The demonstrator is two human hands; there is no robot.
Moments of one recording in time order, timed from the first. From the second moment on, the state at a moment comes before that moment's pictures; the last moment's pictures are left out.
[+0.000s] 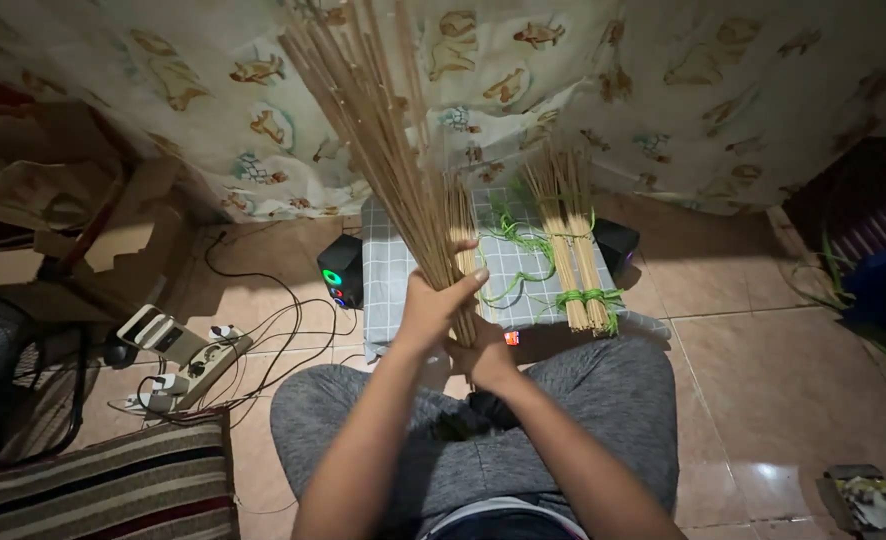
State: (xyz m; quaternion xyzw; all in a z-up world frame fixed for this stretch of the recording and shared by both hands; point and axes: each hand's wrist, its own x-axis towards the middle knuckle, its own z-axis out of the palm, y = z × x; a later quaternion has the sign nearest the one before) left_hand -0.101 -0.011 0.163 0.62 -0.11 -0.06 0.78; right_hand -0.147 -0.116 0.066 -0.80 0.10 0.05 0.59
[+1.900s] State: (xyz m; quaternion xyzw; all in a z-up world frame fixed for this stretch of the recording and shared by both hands) left_hand -0.047 0.054 0.194 0.65 -0.09 -0.14 0.74; right_hand -0.166 -0.373 0.265 -0.87 -0.05 -0.45 0.20
